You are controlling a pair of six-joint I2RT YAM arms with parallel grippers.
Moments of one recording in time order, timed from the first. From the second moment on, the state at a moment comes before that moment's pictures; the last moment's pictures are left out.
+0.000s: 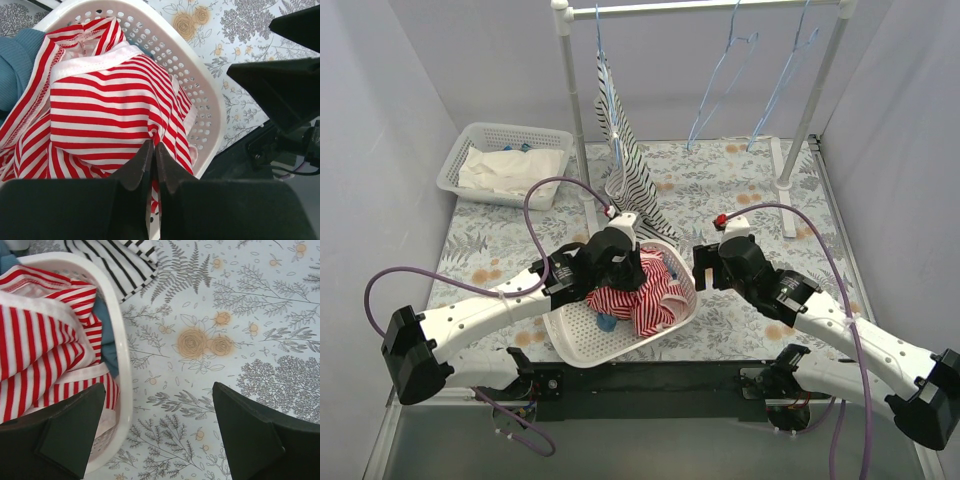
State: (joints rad) left arm -0.98 1.21 0.98 -0.45 -0.14 -0.66; right arm 0.85 0.92 0.72 -0.47 0.35 0.40
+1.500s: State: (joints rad) left arm -0.94 1.08 1.56 -0.55 -0.69 -0.48; right arm 1.17 1.53 0.86 -0.05 0.06 0.44
